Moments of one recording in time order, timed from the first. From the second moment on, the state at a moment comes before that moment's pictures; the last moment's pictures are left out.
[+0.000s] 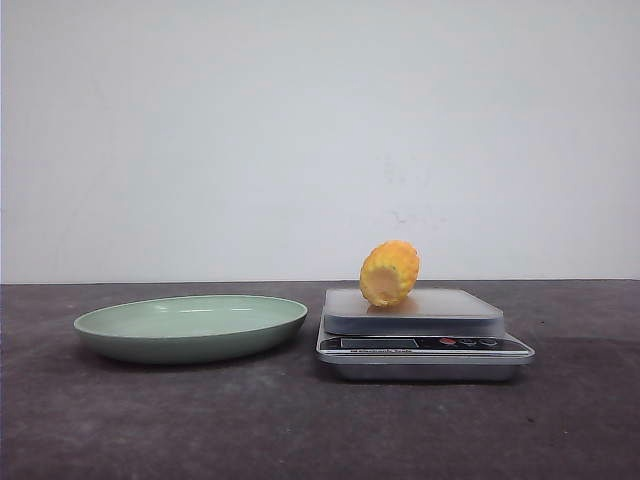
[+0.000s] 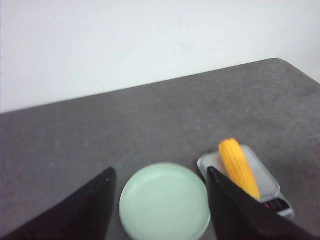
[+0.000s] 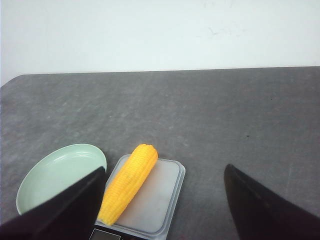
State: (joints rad) left arm -0.79 0.76 1.50 -1.13 -0.41 -0.21; right arm 0.13 0.64 0.91 -0.56 -0.26 0.19
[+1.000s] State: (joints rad) left arm -0.68 0.22 1.06 -1.20 -0.24 -0.52; right arm 0.51 1.15 0.99 -0.36 -0.13 0.26
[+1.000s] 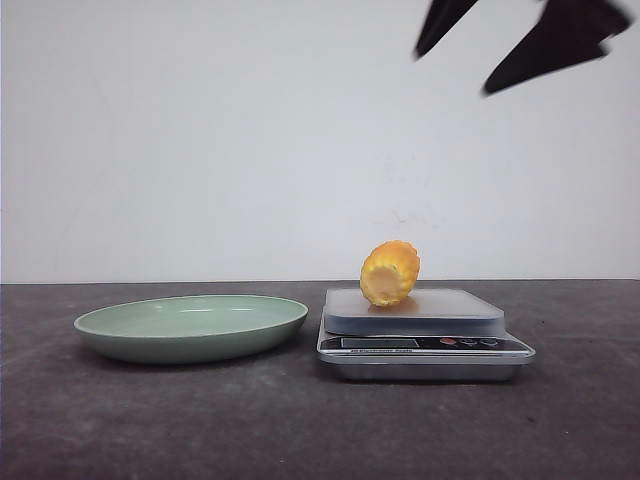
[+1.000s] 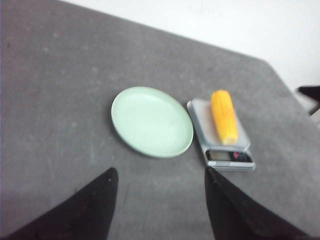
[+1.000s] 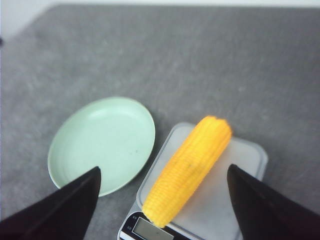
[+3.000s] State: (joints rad) left arm -0.68 0.22 1.06 -1.19 -0.26 -0.40; right arm 0.76 1.52 1.48 -0.51 0.08 0.36
